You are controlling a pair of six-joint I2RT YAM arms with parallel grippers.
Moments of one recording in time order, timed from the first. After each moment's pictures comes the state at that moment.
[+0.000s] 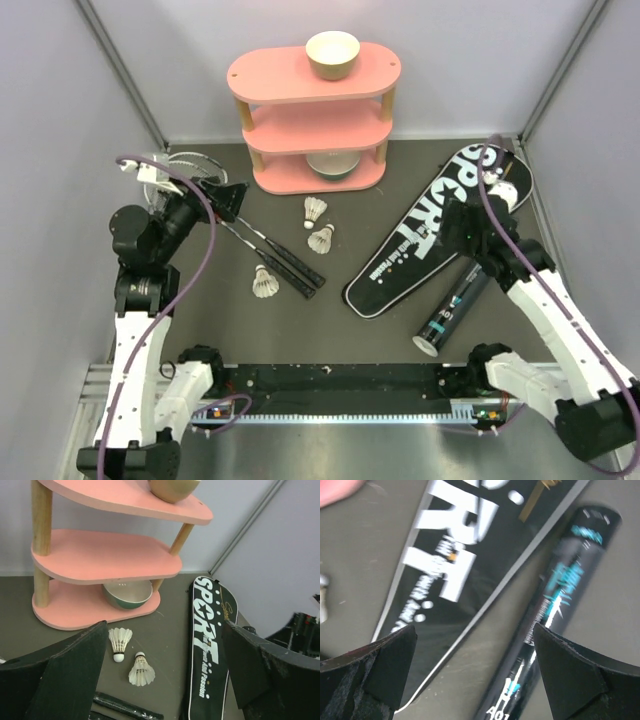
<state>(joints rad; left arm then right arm) 0.02 0.77 0.96 -0.04 0.49 -0.52 0.42 0.93 0.99 -0.73 0.40 0.46</state>
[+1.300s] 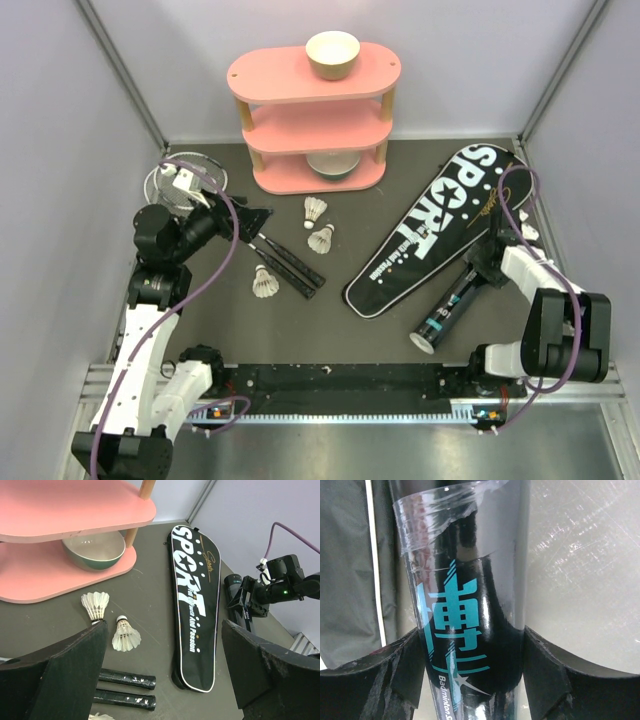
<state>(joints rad) -0.07 0.79 0.86 -0.06 0.64 -0.40 -0.12 1.35 0.70 -0.47 0.21 0.65</state>
